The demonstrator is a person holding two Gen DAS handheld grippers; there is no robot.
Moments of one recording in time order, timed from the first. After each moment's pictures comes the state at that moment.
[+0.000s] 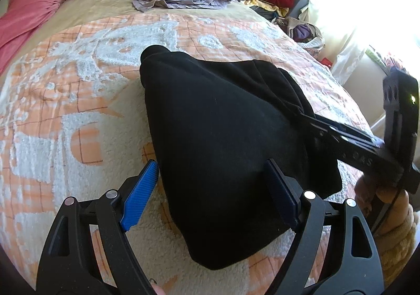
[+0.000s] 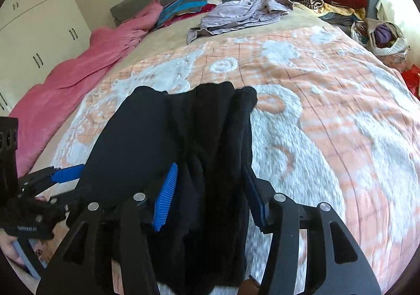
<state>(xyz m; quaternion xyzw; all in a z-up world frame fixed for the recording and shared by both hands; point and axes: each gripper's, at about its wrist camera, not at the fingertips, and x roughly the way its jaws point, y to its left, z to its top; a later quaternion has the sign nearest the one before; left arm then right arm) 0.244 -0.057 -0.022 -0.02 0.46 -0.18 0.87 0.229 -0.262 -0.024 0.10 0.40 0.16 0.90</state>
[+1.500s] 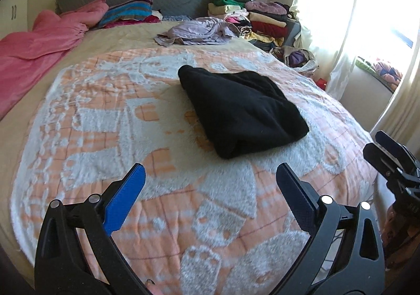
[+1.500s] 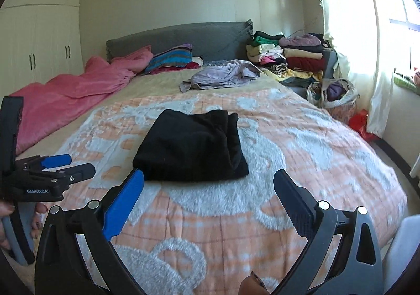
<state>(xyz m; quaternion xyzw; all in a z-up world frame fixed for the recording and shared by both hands) 0.086 0.009 0.008 -0.01 0.35 -0.16 0.92 -0.009 -0.215 0.029 0.03 0.24 0.05 0.97</state>
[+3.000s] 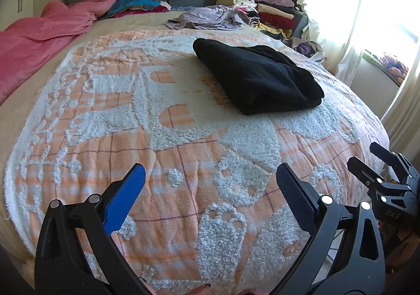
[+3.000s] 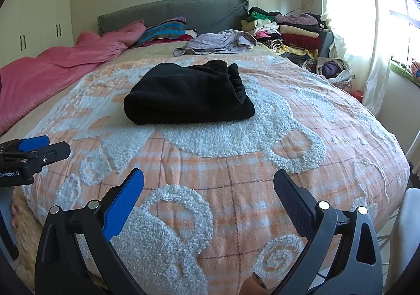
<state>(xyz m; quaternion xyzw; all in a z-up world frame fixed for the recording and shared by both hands) 0.058 0.027 -0.038 -0.01 0.37 -0.14 0.92 -0.013 -0.193 -0.043 0.01 0.30 0.02 0.95</state>
